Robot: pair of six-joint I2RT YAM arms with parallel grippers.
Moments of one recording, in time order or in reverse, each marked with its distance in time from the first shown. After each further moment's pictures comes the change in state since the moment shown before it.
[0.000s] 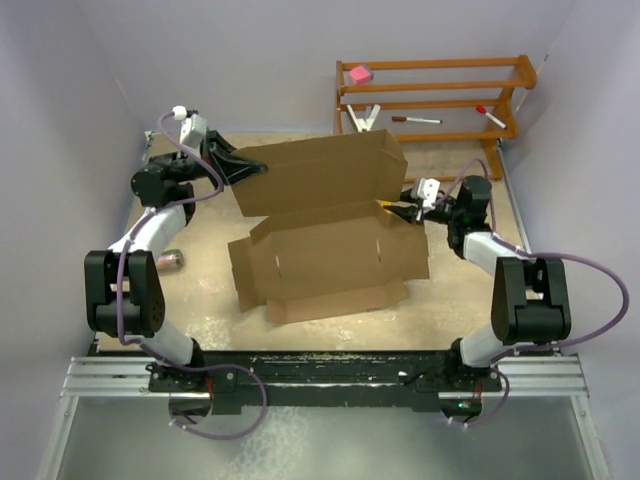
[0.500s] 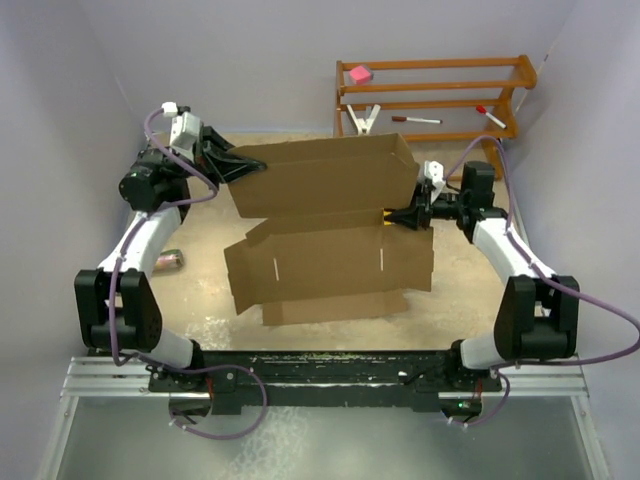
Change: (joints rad) left arm -0.019 -0.087 0.065 0.002 0.023 -0.046; right arm -0.012 -0.110 0.182 -0.634 -0.146 -0.003
